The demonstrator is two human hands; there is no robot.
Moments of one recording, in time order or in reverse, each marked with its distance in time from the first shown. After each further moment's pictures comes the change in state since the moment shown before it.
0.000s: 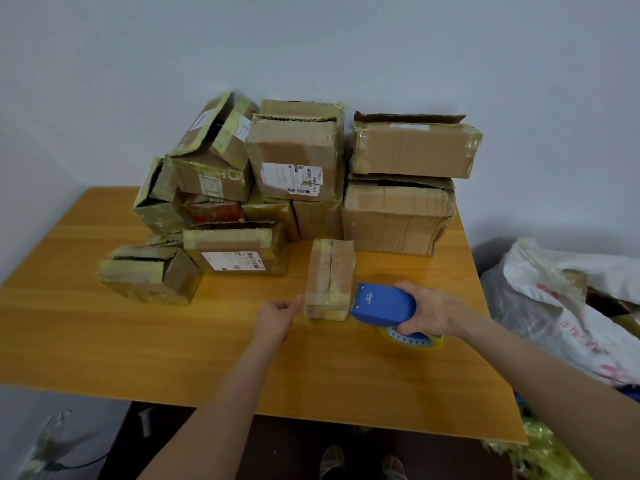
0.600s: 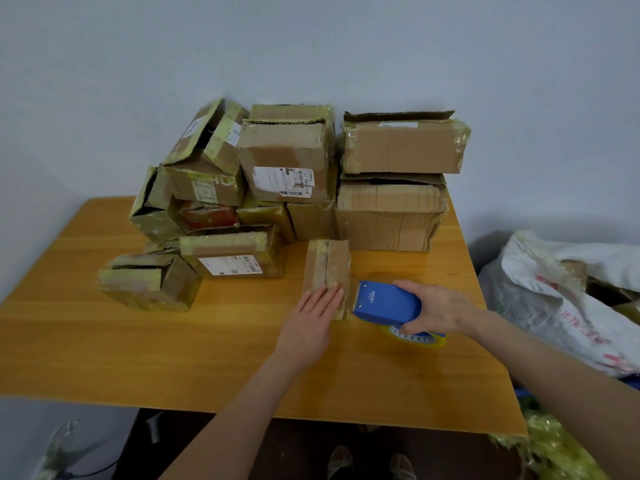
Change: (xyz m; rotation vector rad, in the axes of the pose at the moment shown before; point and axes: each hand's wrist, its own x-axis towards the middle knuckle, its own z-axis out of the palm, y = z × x) left_hand -0.043 0.009 0.029 1.098 -0.032 0.934; right_hand -0.013 0.013 -0.005 -0.027 0.034 -0.074
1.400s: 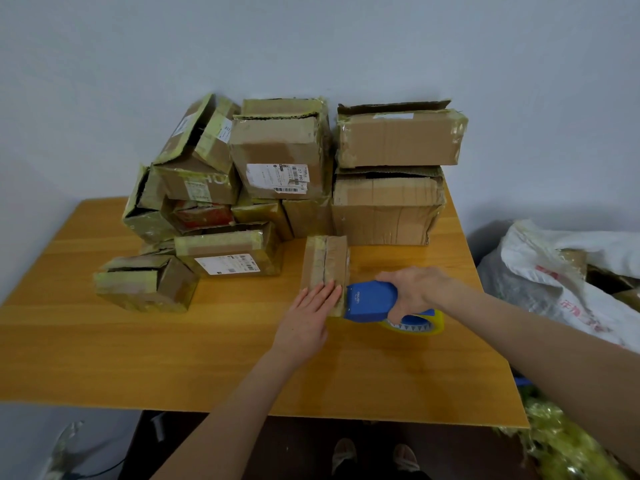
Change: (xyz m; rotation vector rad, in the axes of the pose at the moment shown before) left_hand 0.004 -0.004 -0.002 -0.053 0.031 0.029; right_hand 0.024 -0.039 -0.024 -0.303 -0.196 0.047
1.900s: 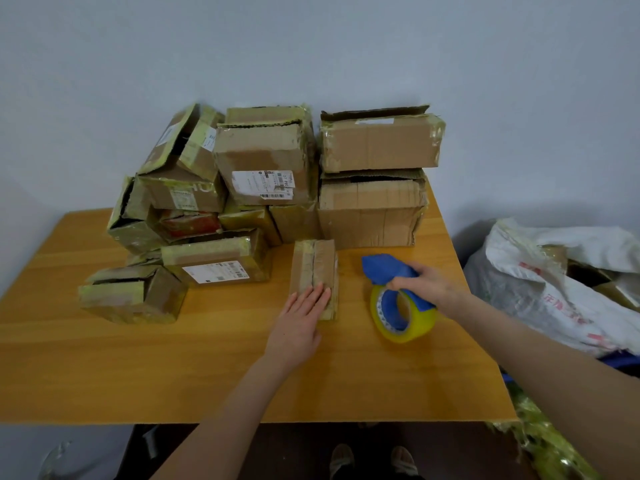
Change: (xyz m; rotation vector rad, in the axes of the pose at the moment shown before) left_hand 0.001 0.002 0.003 -0.047 0.052 0.012; right_hand 0.005 0.043 0.043 1.248 0.297 0.215
